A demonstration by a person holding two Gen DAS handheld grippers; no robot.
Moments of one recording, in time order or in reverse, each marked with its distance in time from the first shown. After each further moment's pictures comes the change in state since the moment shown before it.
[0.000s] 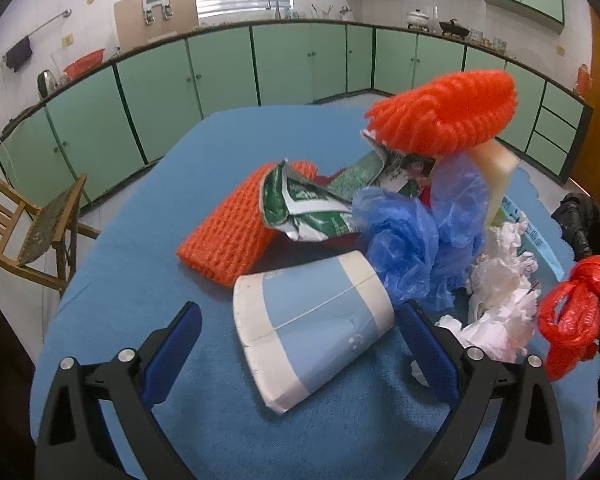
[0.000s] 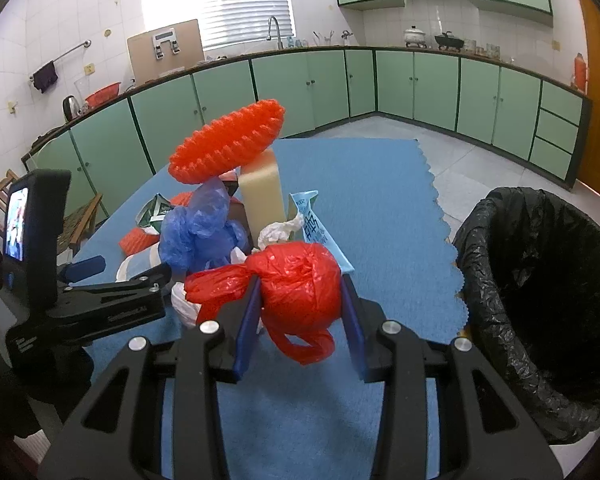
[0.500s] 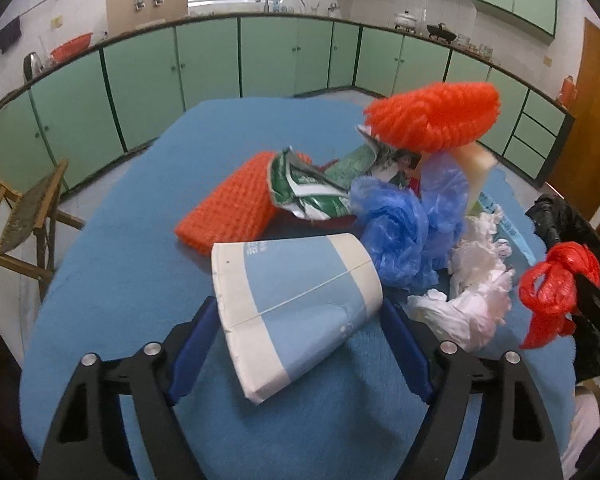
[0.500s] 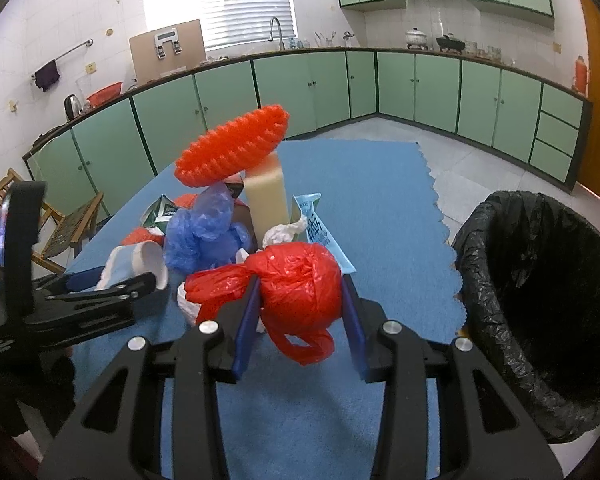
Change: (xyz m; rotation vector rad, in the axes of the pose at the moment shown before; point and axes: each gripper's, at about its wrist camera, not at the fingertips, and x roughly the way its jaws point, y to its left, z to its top) left arm -0.025 0.029 -0.009 -0.019 -0.009 -0.107; right arm -0.009 0.004 0.004 -0.008 -0.012 0.003
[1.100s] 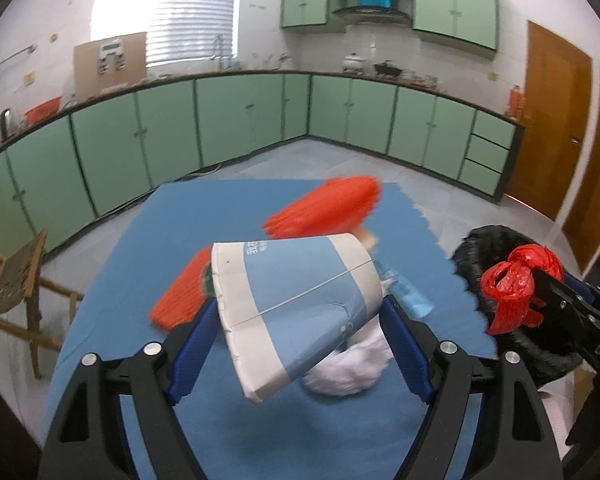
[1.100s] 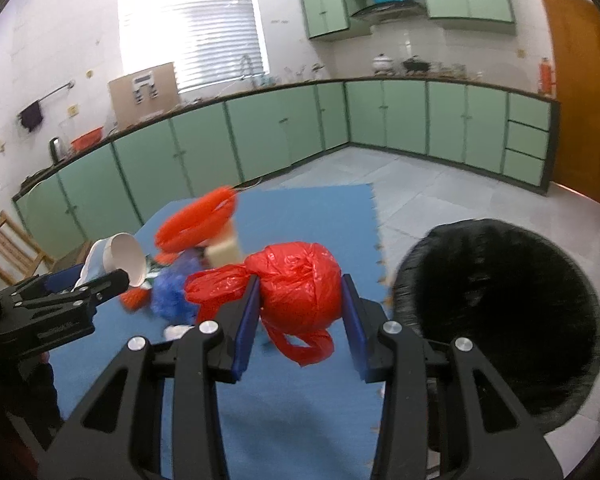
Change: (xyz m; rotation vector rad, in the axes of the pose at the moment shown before) left arm -0.067 -0.067 0.040 0.124 -0.179 -0.122; right arm -0.067 -0.051 0.023 0.087 -0.130 -0.082
